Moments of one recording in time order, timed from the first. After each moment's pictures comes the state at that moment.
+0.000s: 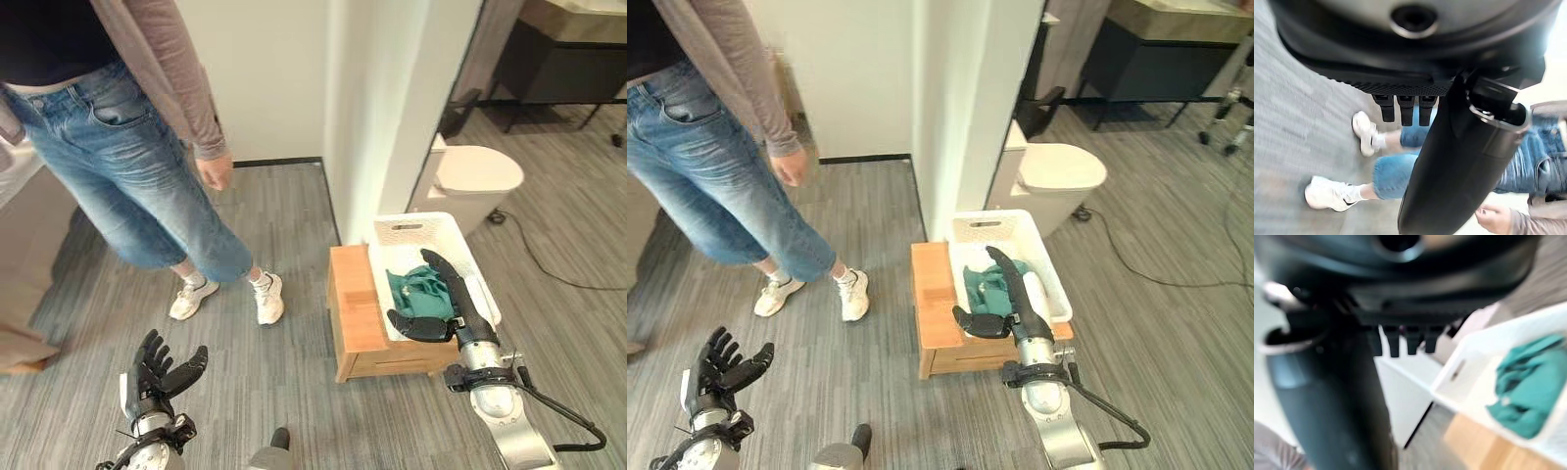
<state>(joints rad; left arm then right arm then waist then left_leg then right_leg) 0.38 0.18 0.18 0.17 -0.43 -0.17 0.25 0.14 -0.43 0.09 -0.04 -0.19 -0.11 -0.20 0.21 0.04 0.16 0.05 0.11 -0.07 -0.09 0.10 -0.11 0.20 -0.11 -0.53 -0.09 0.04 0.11</state>
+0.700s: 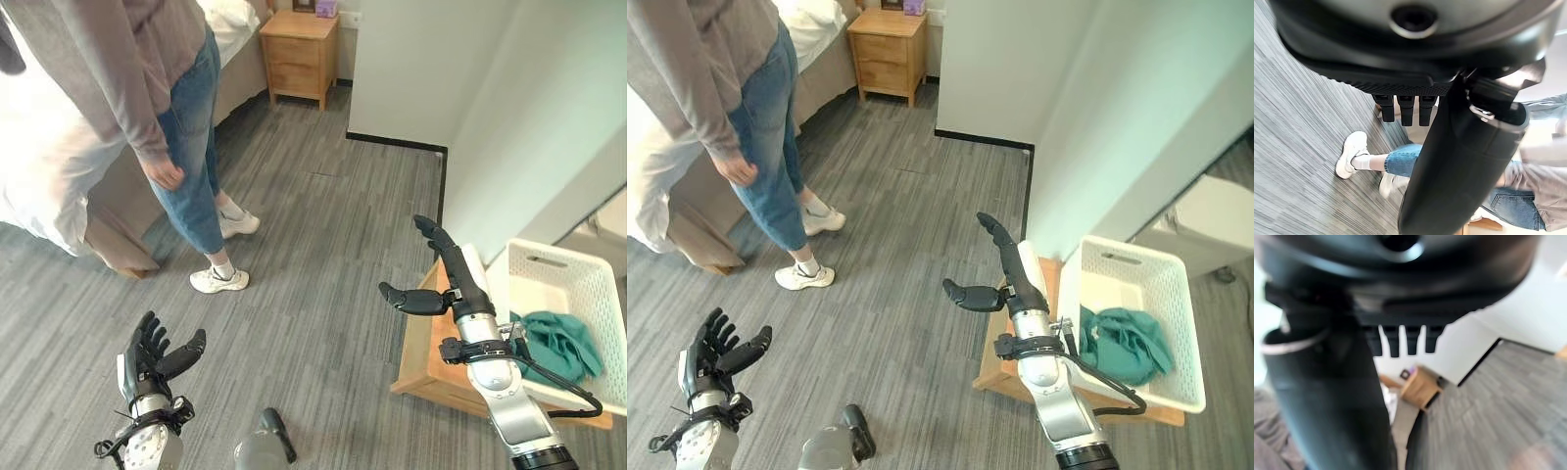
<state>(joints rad) 0.25 0.26 0.16 0.18 -0.43 -0.18 0.25 -0.01 -0.42 0.12 -0.06 -0.14 -0.13 -0.19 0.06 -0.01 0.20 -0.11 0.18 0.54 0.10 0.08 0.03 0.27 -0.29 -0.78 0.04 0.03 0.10</state>
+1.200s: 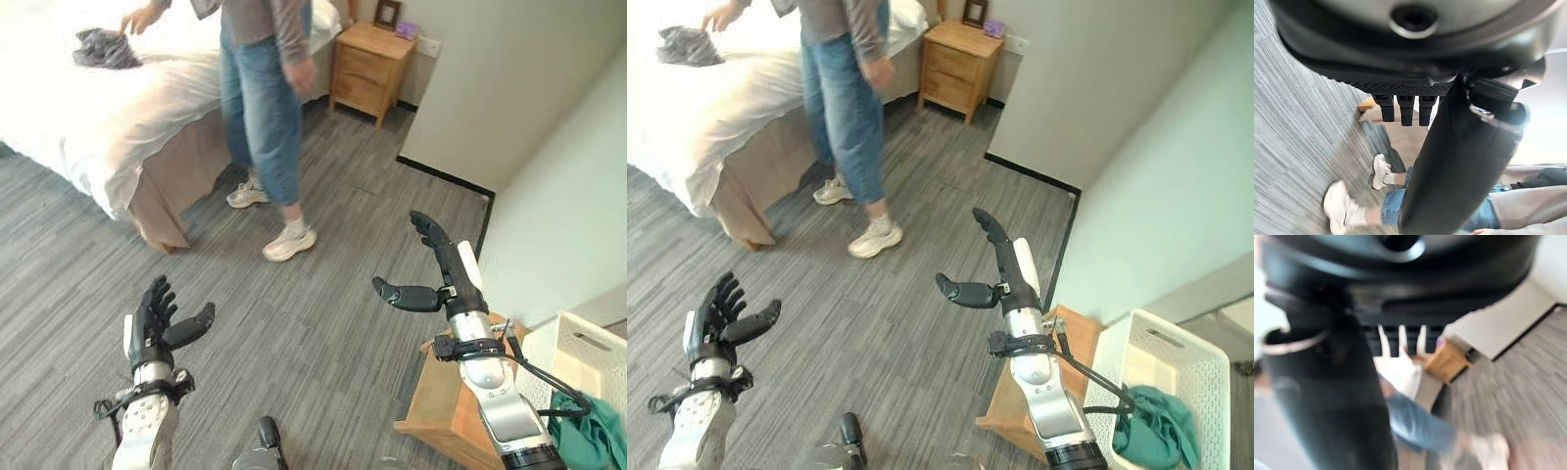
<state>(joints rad) 0.10 0.34 0.02 0.19 -0.42 -0.18 0.26 0.05 -0.40 0.10 -0.05 -0.14 -0.14 -0.20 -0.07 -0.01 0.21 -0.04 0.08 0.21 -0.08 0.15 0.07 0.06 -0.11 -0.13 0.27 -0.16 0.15</state>
